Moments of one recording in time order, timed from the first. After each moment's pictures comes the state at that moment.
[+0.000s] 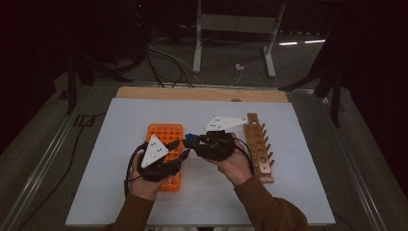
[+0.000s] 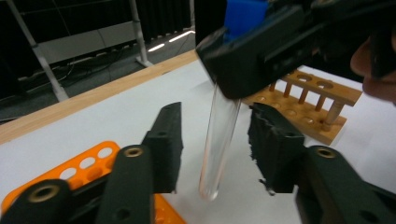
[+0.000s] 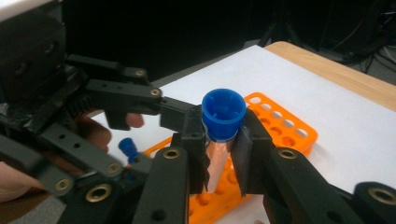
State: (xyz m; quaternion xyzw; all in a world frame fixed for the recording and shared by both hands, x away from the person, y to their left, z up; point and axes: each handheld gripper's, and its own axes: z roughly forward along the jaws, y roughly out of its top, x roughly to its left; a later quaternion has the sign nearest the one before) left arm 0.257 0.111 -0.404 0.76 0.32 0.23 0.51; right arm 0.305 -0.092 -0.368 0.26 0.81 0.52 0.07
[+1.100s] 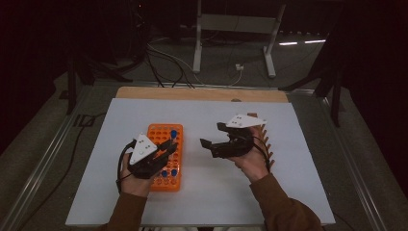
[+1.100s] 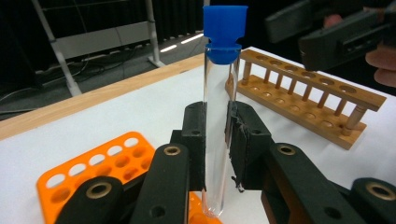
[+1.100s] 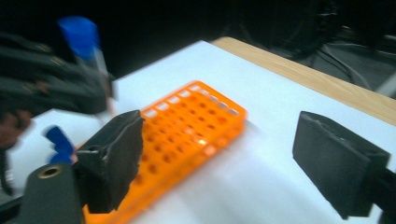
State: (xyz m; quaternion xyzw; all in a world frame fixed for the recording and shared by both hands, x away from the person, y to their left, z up) left arm 0.263 0.139 -0.408 0.75 0.35 0.24 0.51; right arm 0.322 -0.144 -0.385 0.32 0.79 0.51 0.13
